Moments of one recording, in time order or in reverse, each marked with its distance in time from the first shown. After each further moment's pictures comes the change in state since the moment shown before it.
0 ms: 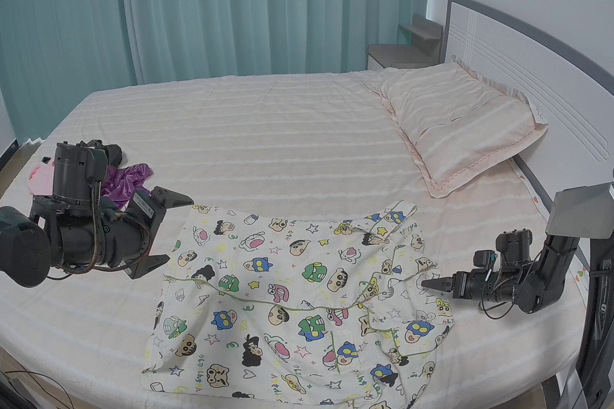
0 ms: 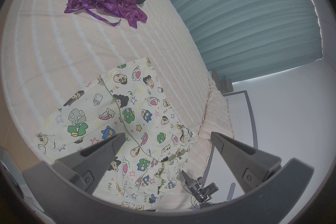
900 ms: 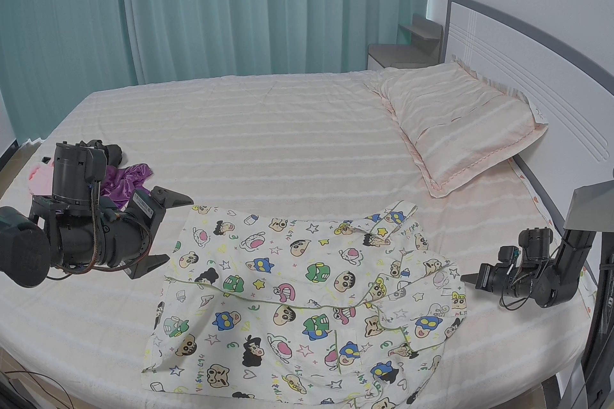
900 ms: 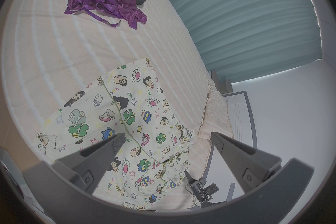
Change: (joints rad) left arm 0.000 -0.002 0.001 -0.001 0.001 0.001; right arm -0.147 -0.016 0.021 -0.006 -0.035 0.015
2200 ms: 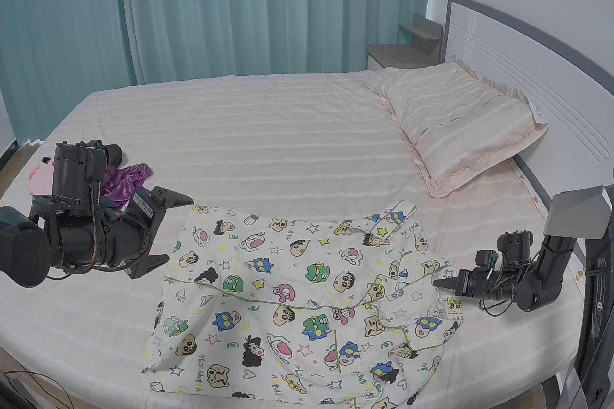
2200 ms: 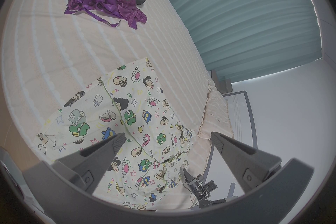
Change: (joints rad) left arm -0.001 0.001 -0.001 0.000 -0.001 0.001; right arm 0.099 0.076 -0.072 -0.009 0.074 -0.005
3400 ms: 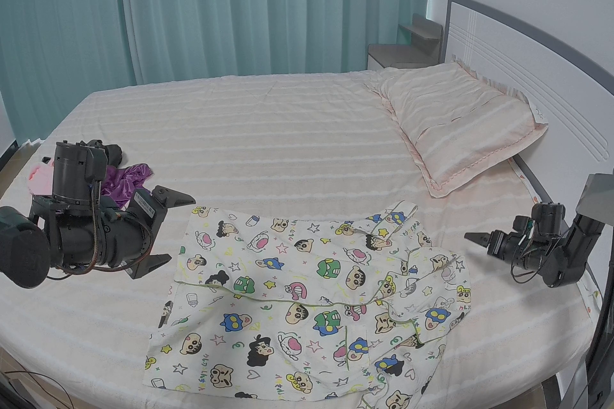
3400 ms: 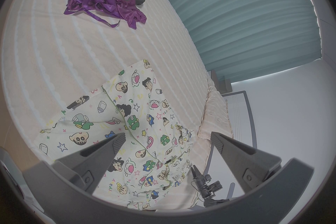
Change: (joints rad) left arm -0.009 -0.005 -0.001 0.000 0.000 -0.002; right arm -0.143 -0.140 -0.048 0.006 -0.149 0.048
